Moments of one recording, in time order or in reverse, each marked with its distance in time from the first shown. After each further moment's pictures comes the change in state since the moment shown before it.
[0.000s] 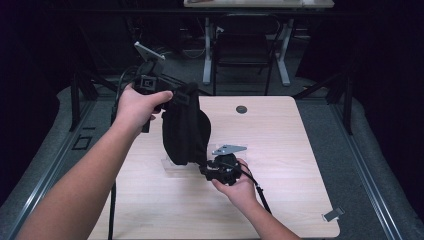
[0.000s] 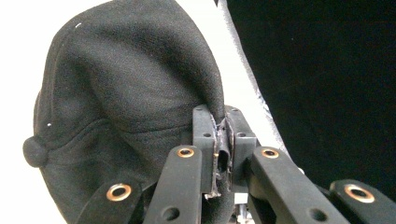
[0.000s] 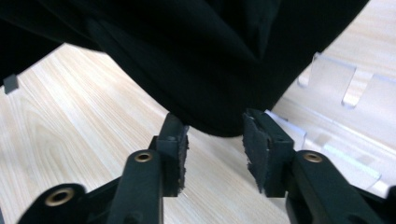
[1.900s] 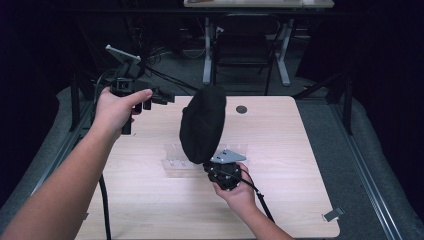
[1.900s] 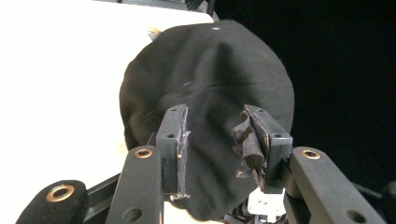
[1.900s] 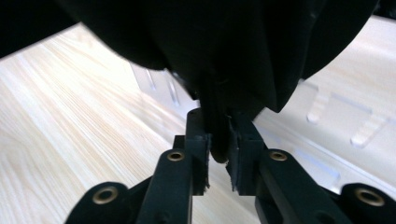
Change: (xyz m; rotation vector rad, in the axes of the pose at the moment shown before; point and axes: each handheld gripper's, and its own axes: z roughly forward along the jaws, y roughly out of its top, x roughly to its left) left arm 0.038 -0.011 -0.029 -0.087 -0.045 -0.061; right arm 0.011 -0.013 -0.004 -0.094 -0.128 -0.104
